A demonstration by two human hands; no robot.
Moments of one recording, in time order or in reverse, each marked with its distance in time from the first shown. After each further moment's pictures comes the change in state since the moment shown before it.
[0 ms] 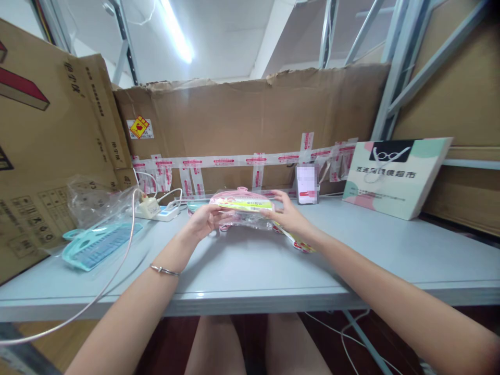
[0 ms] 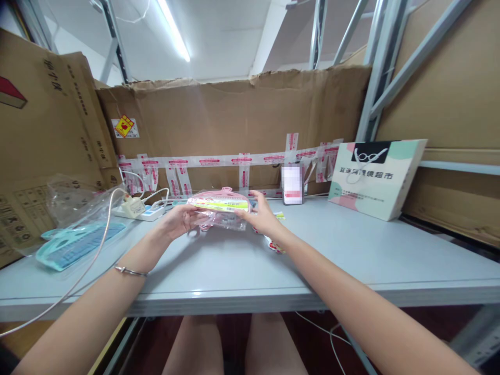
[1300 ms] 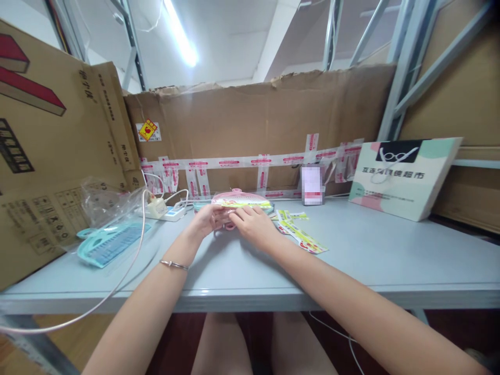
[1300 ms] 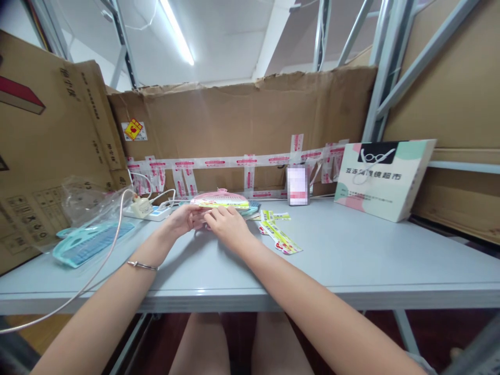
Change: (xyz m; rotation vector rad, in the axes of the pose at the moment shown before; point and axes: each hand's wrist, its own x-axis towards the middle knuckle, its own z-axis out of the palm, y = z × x) left_hand 0.008 0.002 -0.014 0.041 0.071 -0.049; right_hand -0.017 -0.043 0.072 -1.168 -0.110 -0.932
